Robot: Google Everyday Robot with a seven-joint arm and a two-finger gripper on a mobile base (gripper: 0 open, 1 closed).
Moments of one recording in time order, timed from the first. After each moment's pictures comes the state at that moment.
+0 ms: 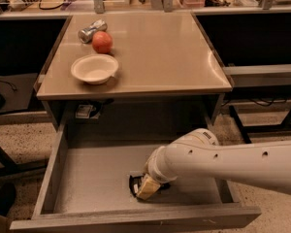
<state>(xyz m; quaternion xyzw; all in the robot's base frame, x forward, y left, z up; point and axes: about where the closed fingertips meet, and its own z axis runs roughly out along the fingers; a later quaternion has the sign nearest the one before) 0.465 -0.018 0.579 -0.60 0.76 0.07 0.23</state>
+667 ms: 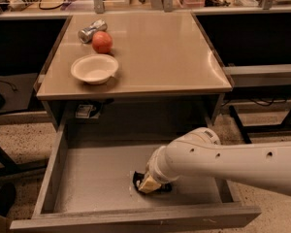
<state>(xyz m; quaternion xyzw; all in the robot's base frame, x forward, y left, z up) 0.465 -0.017 0.592 -0.60 0.76 0.07 0.23</state>
